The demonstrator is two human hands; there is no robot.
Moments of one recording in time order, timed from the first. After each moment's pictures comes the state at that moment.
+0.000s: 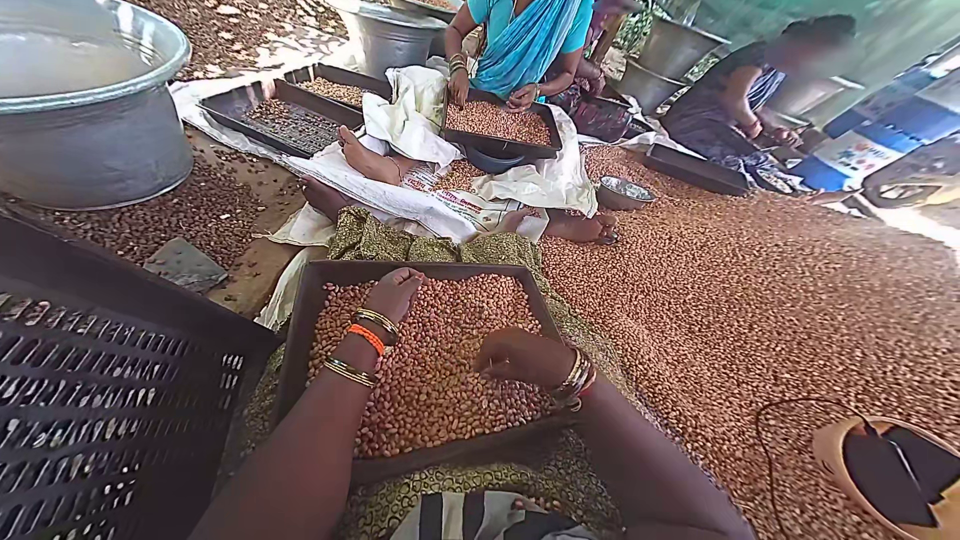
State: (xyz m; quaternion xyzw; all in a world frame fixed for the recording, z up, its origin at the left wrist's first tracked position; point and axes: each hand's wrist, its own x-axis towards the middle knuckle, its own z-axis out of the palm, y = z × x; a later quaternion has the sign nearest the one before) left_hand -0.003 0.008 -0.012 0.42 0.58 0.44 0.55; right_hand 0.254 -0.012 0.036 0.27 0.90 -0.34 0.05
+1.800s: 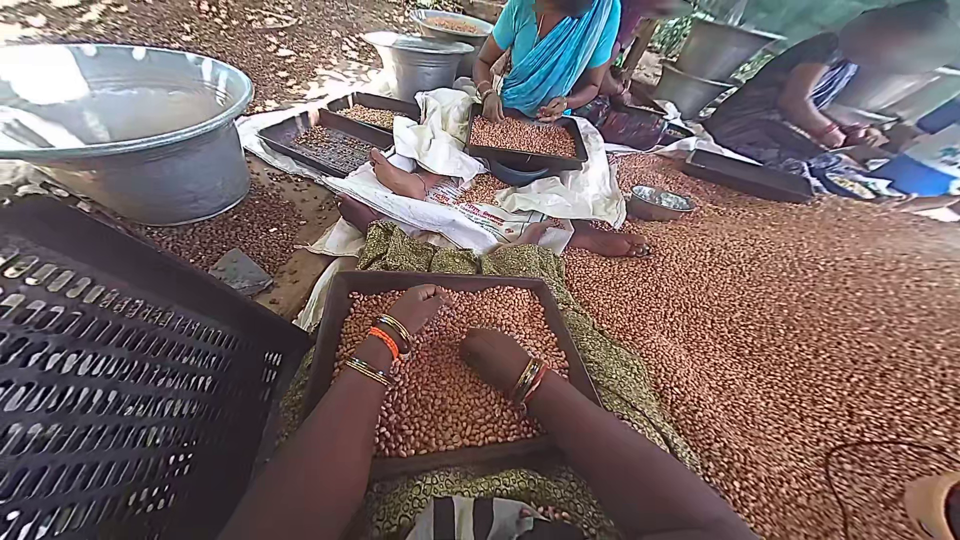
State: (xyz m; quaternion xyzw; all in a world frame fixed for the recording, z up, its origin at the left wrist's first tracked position) left_hand -0.009 0.004 -0.008 0.52 0.58 0.35 0.53; right_hand 0.197 -0.002 -0.013 0.36 0.90 -0.19 0.10
